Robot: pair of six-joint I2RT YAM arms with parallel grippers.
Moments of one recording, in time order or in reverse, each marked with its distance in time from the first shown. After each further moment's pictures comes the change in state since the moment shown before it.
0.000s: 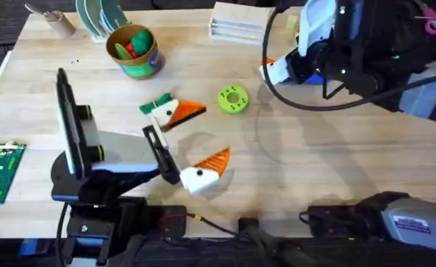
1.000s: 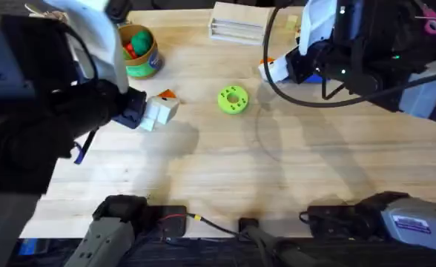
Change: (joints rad) left arm 0.000 0.758 0.783 -0.761 -0.932 0.425; right arm 0.000 0.000 0.000 0.000 0.000 0.047
